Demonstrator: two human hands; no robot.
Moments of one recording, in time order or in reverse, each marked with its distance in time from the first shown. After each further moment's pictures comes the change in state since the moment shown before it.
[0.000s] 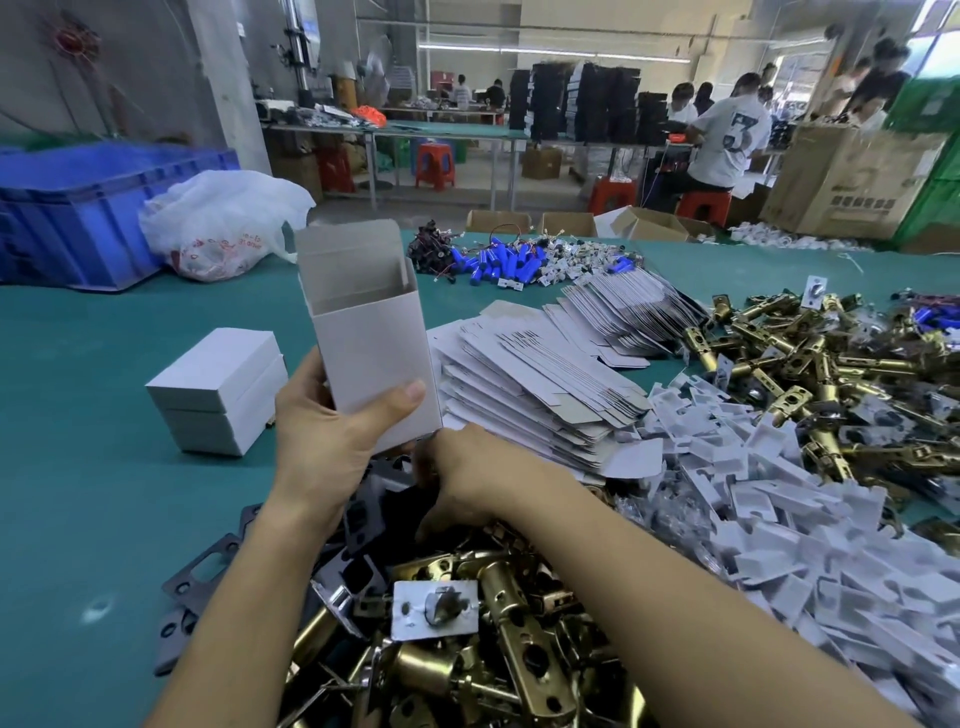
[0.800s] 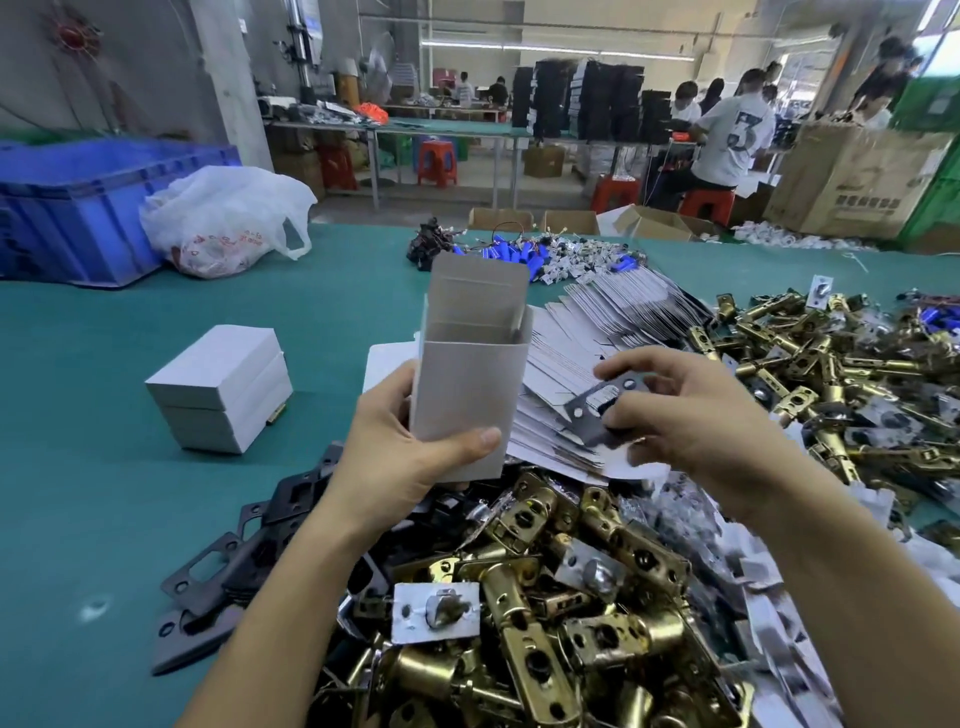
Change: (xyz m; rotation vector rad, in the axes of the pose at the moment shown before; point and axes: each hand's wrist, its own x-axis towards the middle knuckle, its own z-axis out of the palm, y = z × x) left_hand -0.020 0.008 0.025 0.122 -0.351 -0.097; right_hand -0.084 0.084 -0.051 1.084 0.487 0.120
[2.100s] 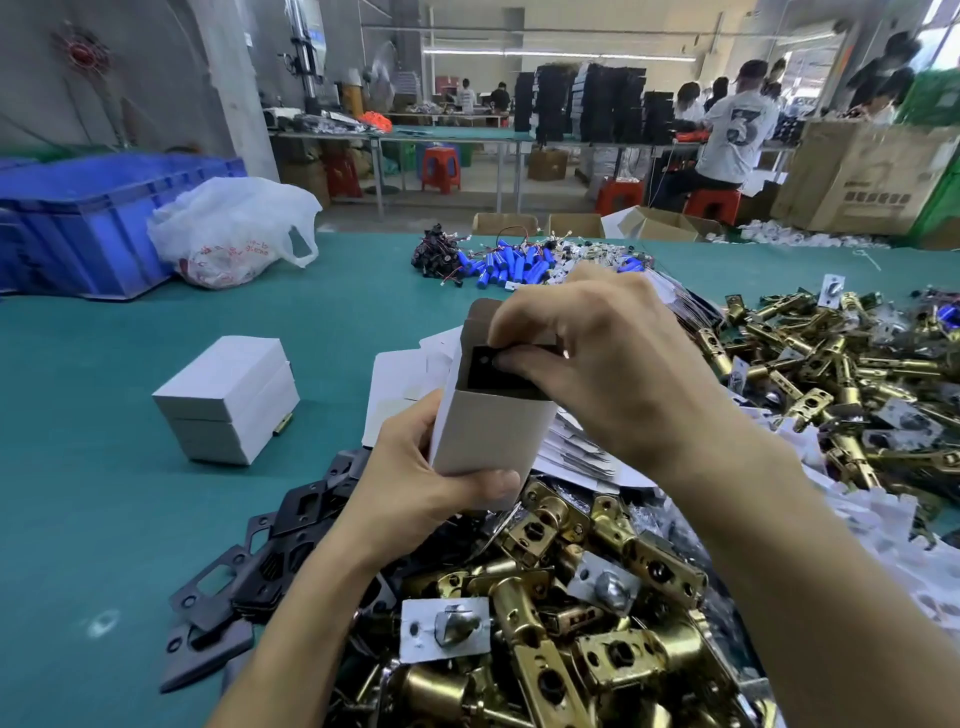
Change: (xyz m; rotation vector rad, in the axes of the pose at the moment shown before) left_hand -0.001 -0.013 -0.001 0.039 -0.167 0.021; right_hand -0.004 -0.054 0.052 -0.870 0.098 -0.775
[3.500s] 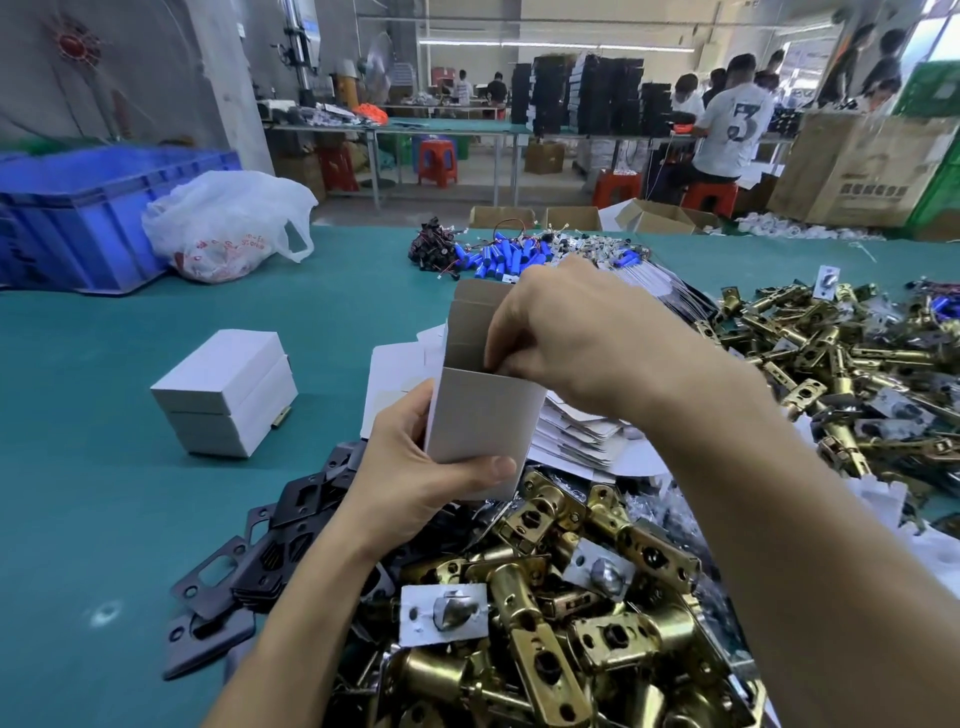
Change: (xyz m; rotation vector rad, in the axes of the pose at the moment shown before) left_hand -0.001 0.001 0.002 -0.114 0.026 -0.010; right_hand 0.027 -0.005 -0.001 -0.171 -0.398 0.167
